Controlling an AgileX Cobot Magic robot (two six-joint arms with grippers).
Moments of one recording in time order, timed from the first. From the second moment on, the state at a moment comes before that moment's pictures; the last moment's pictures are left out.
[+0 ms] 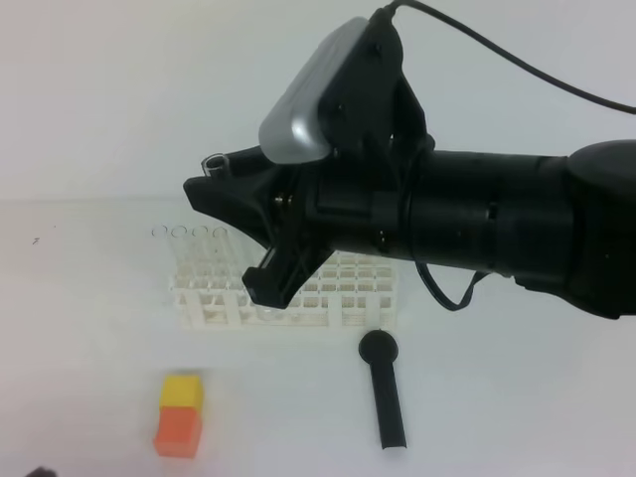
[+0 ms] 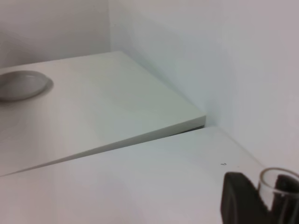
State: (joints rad) left arm -0.55 0.06 -0.06 0.35 0.27 -0.37; right arm 0.82 1.55 -1.22 1.71 0.29 -1.85
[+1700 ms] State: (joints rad) left arm 0.13 -0.02 0.01 0.28 0.37 -0.42; right arm 0.81 1.68 -1.22 0.49 -0.34 -0.49
